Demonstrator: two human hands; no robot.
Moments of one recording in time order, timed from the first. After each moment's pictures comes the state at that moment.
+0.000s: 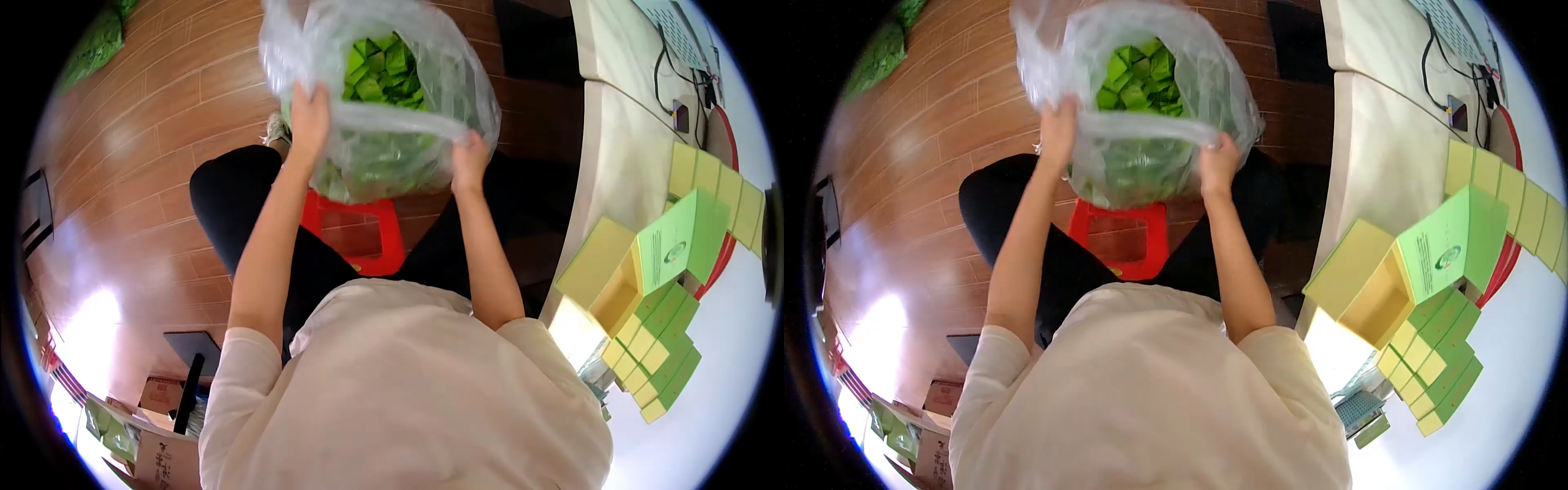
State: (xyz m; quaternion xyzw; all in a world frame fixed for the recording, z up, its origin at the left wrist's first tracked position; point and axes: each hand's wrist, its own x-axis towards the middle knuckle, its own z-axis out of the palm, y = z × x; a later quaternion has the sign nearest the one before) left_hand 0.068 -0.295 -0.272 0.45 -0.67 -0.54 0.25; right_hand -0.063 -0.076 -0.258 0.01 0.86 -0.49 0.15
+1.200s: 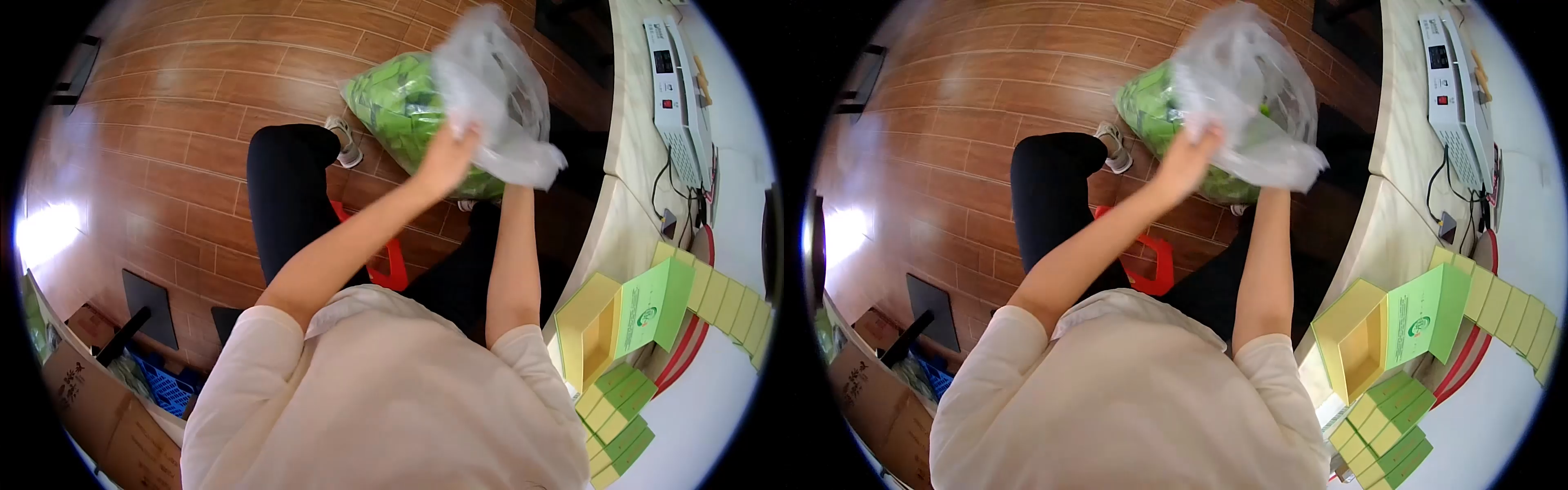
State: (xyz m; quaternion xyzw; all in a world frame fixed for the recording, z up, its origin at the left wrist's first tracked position) left_hand 0.060 -0.230 -0.156 0.31 -0.52 -0.72 0.34; right_hand -0.117 -0.164 -0.248 0.04 0.66 -0.73 0.17
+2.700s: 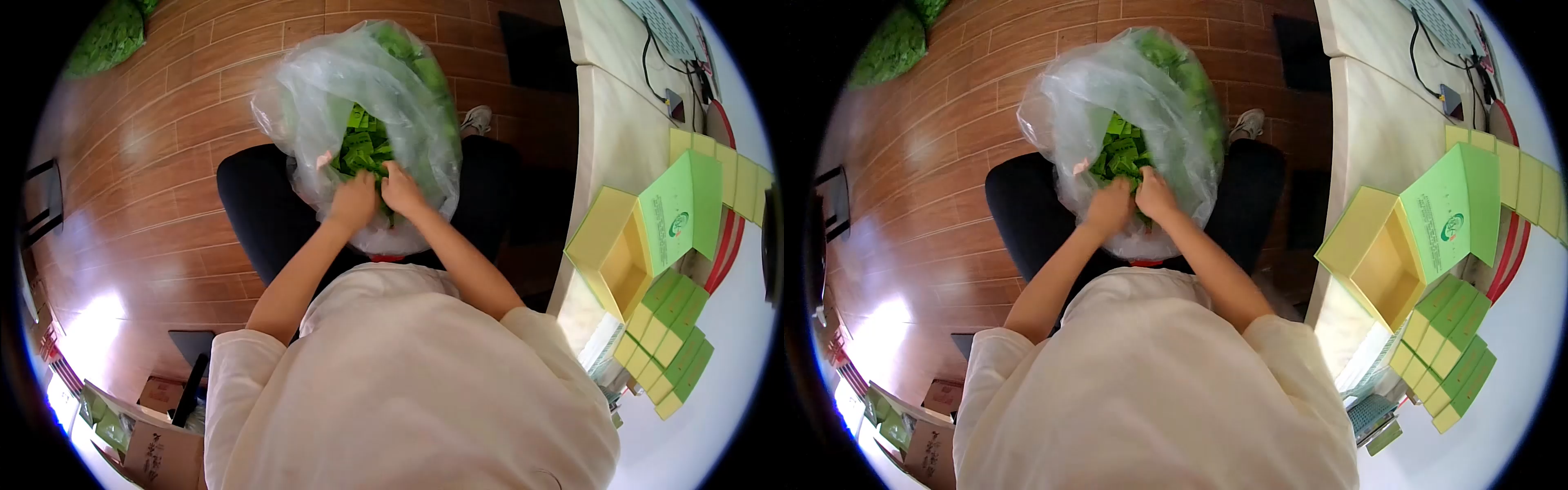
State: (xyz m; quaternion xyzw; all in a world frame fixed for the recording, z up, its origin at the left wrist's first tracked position) left_hand 0.156 -0.172 -0.252 0.22 -0.90 -0.33 -0.18; right_hand 0.057 -0.092 -0.266 -0.27 0.83 -0.19 0.44
